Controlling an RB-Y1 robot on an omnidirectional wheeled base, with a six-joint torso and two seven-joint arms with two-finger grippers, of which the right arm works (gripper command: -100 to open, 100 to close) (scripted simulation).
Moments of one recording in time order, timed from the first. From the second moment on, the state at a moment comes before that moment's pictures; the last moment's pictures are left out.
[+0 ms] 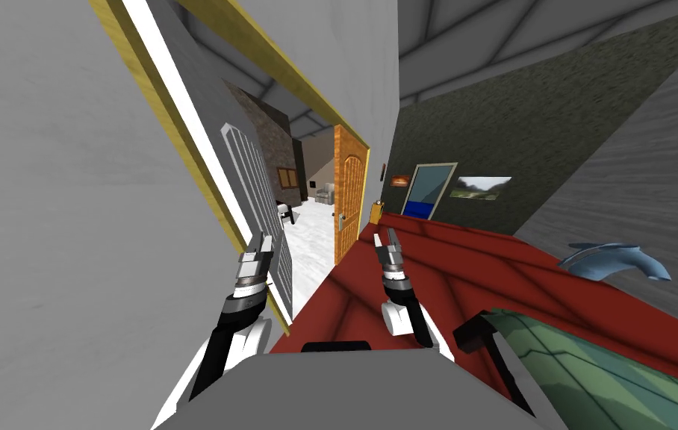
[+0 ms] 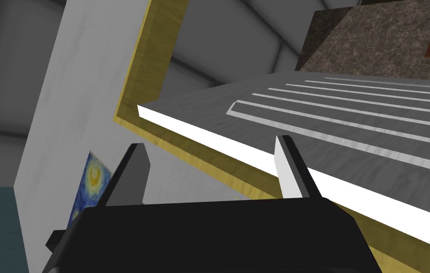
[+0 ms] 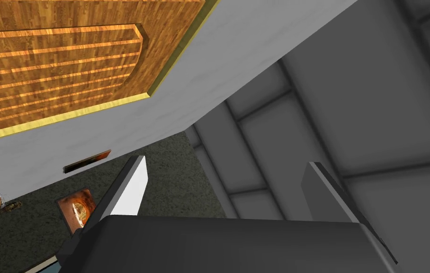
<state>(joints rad) 0.31 -0.06 0.15 -2.06 0.04 -0.57 -0.12</state>
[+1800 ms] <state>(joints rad) 0.05 -0.10 0.30 -1.62 -0.02 -0.55 -0.12</state>
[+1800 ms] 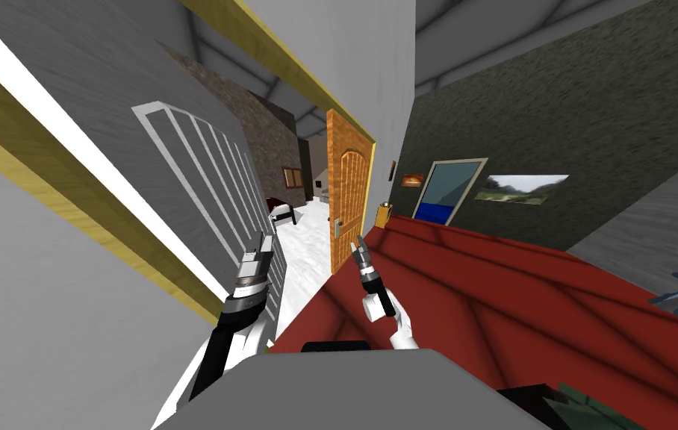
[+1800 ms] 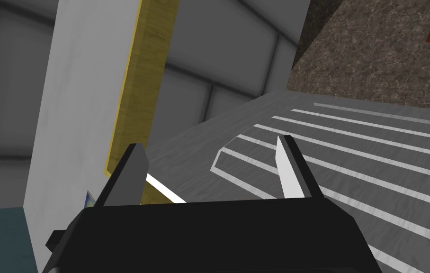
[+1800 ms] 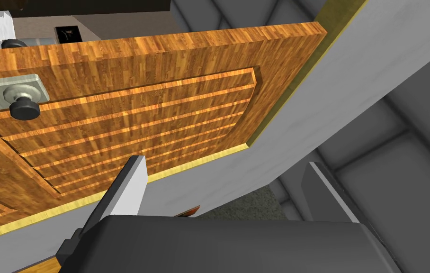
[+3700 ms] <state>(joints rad) -0.21 -0.08 0.44 -1.19 -0.09 -0.52 -0.12</state>
